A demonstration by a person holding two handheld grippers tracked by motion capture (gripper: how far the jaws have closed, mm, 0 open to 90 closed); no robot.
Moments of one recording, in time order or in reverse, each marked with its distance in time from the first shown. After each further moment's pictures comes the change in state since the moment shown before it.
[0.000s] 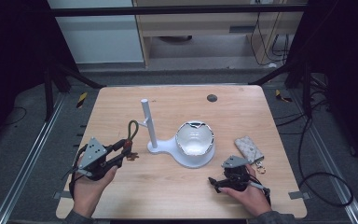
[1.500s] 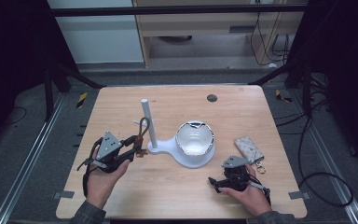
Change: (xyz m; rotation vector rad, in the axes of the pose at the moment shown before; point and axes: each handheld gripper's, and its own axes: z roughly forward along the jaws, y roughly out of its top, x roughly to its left) left arm -0.005 0.004 0.038 0.053 -0.007 0.004; right arm 0.000 0.000 0.000 0.000 0.000 0.000
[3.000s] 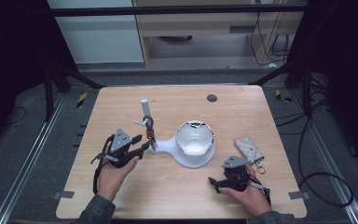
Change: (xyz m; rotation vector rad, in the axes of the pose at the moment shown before) left arm 0.002 -0.017 0.034 0.084 -0.011 -0.037; right arm 0.000 0.000 0.000 0.000 0.001 0.000
